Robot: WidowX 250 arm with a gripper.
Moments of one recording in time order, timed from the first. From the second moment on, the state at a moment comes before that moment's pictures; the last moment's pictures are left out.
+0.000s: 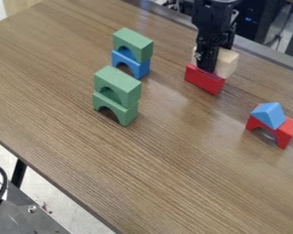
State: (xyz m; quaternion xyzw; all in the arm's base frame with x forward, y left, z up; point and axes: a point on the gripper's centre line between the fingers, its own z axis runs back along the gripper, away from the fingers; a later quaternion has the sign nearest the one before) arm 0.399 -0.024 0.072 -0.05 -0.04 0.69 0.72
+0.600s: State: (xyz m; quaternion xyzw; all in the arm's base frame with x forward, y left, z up) arm 0.403 -0.020 0.069 -0.05 -0.04 0.69 0.72
